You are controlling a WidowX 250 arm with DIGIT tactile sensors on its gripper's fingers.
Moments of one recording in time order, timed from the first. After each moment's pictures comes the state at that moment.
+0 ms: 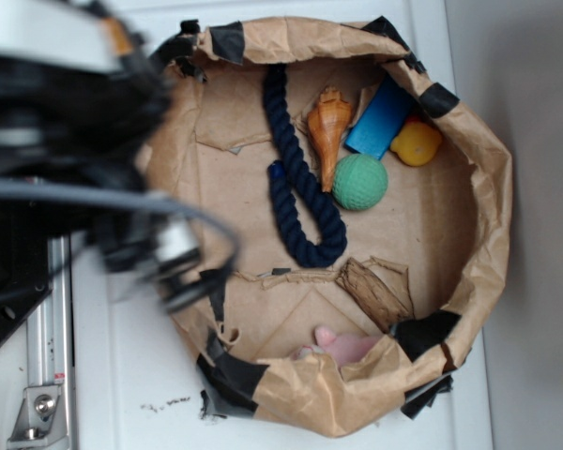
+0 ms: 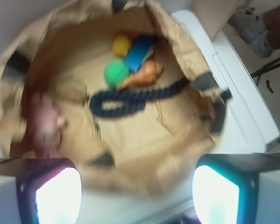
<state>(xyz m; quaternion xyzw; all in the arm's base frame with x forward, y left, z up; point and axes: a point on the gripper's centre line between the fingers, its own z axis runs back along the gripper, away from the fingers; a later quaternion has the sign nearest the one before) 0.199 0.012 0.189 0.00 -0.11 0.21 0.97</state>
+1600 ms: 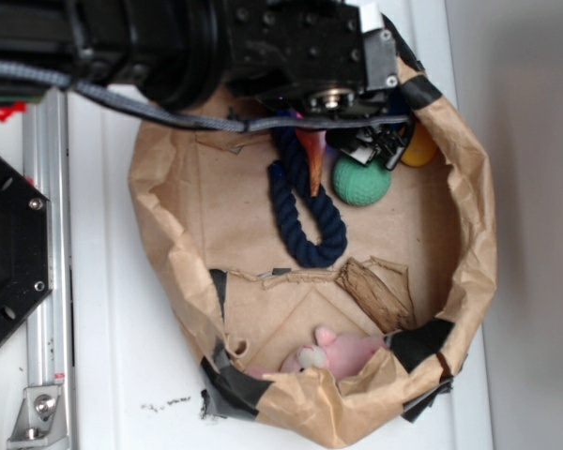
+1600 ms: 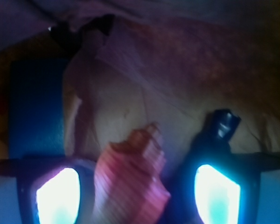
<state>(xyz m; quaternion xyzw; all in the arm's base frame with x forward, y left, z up) 0.288 0.073 0.038 0.05 -0.08 0.44 0.89</state>
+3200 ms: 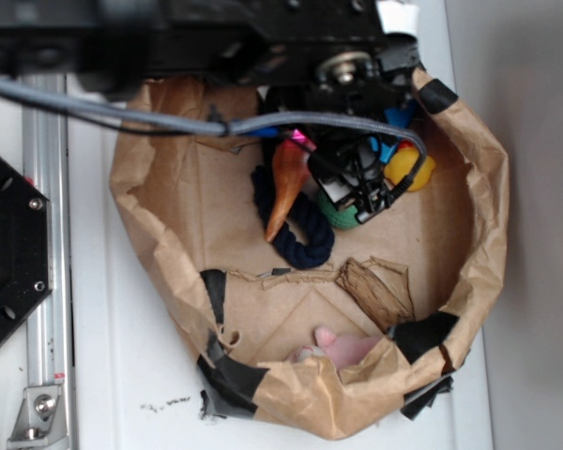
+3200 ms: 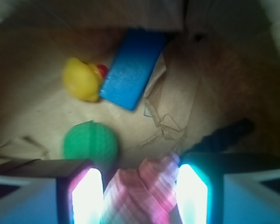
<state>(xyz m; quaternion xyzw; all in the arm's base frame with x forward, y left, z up) 0.275 0.030 0.105 -0.01 -0.06 0.24 0.97</state>
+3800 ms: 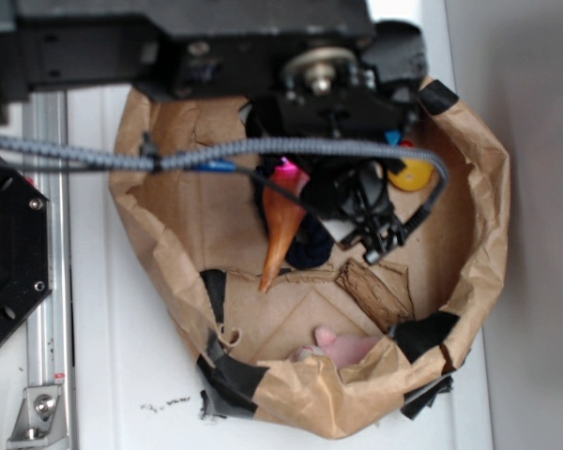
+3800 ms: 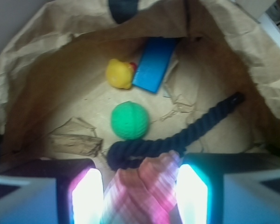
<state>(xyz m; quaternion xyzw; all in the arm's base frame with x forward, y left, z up) 0.267 0.000 0.142 -0.05 -0.05 0.26 0.96</state>
